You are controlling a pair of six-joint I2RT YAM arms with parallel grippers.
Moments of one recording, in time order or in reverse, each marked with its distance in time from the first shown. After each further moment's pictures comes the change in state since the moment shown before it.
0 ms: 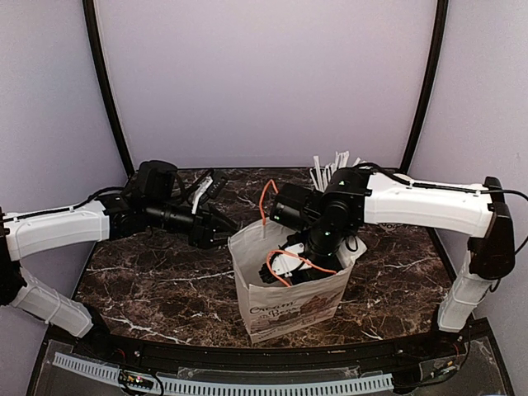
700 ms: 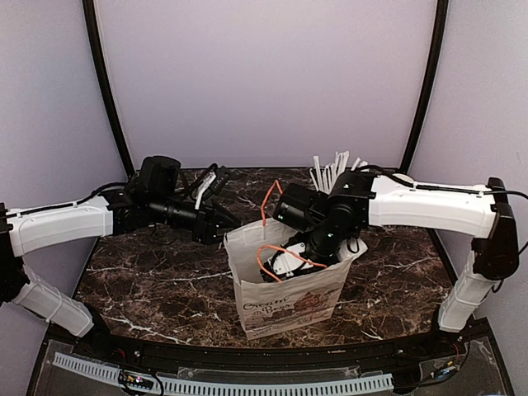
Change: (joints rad) left arm 0.000 0.036 0.047 -0.003 0.016 0.008; right arm -0.015 -0.029 -0.066 0.079 0.007 -0.024
